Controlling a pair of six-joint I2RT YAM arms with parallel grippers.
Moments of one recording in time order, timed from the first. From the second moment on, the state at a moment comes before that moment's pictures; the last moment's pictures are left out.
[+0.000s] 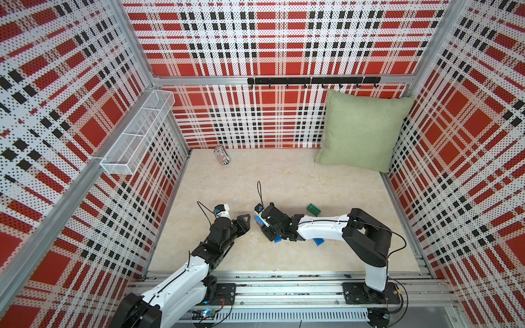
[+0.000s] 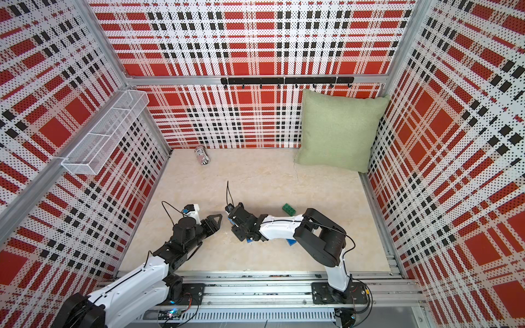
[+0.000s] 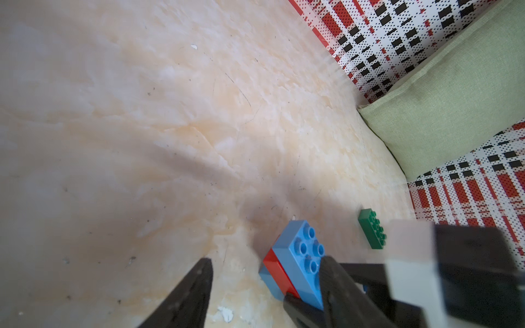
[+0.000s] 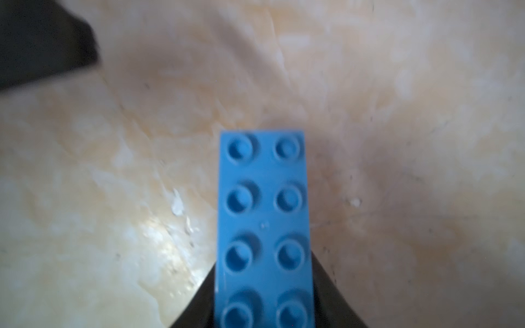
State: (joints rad) left arm -0.42 0.86 0.18 0.19 -0.02 -0.85; right arm 1.04 1.93 1.13 -0.17 0.15 0.16
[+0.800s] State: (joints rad) left arm -0.42 0.84 0.19 0.17 -0.04 -0.84; right arm 1.04 1.75 1.16 -0.32 0.17 0.29
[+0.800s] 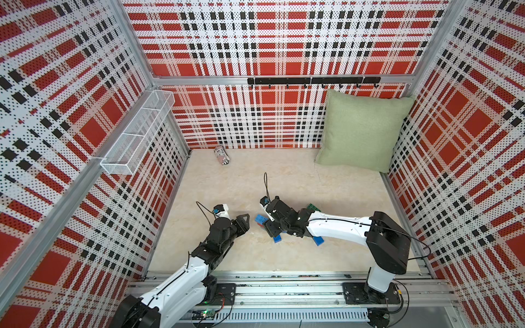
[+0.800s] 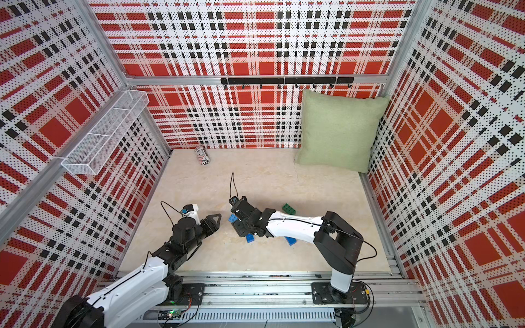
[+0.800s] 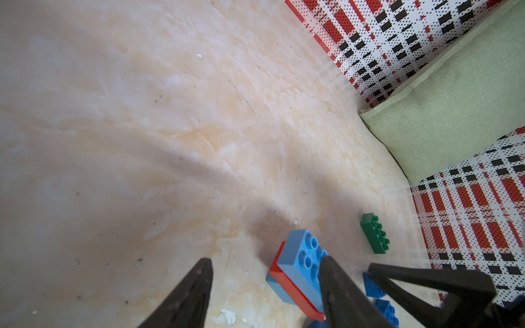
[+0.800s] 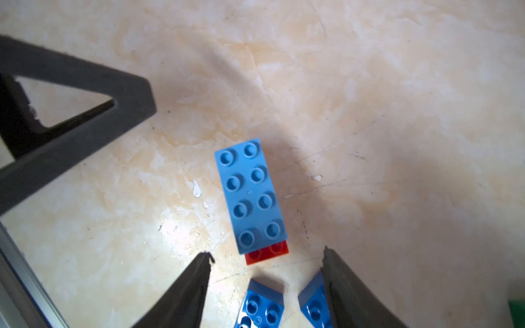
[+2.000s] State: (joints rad) left arm -0.43 0.87 0.20 0.16 0.03 -0.80; right arm 1.13 1.83 1.08 -0.38 0.18 0.59
